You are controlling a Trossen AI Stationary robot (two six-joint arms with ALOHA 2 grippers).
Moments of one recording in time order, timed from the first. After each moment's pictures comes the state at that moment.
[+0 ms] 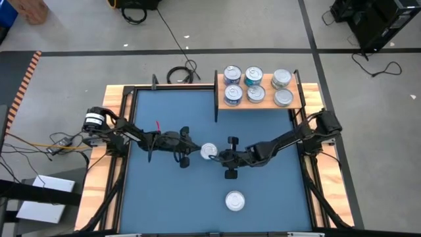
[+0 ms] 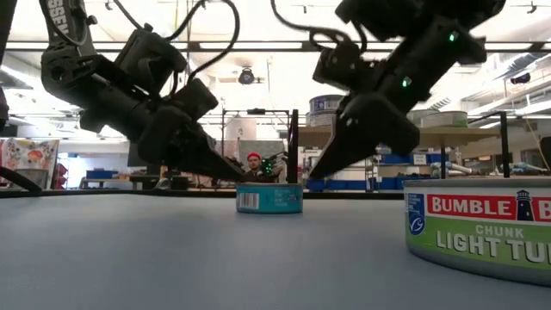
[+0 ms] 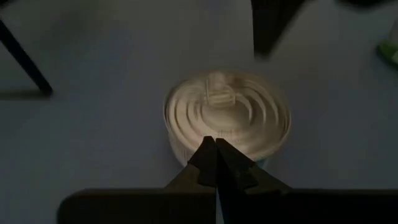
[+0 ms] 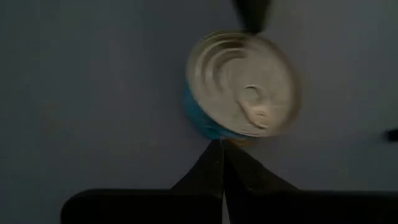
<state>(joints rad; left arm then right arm) -0.01 1.67 0.41 0.81 -0.06 -0.03 0.25 1.78 0.92 -0.02 0.40 0.13</state>
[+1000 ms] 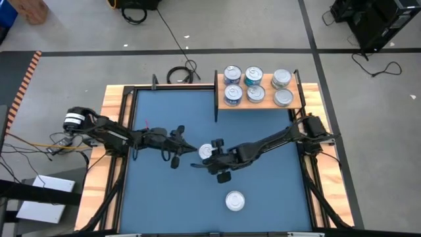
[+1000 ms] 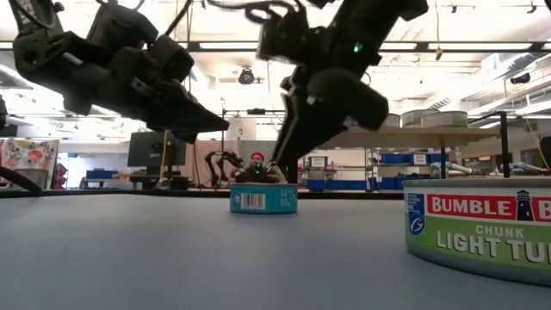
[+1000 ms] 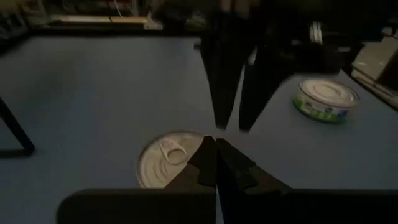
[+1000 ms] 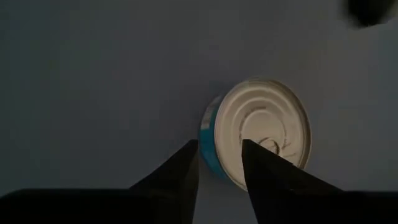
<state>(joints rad) -0.02 1.42 0.31 0.85 0.09 -0.03 0.25 1.95 1.35 -0.46 0.33 -0.09</state>
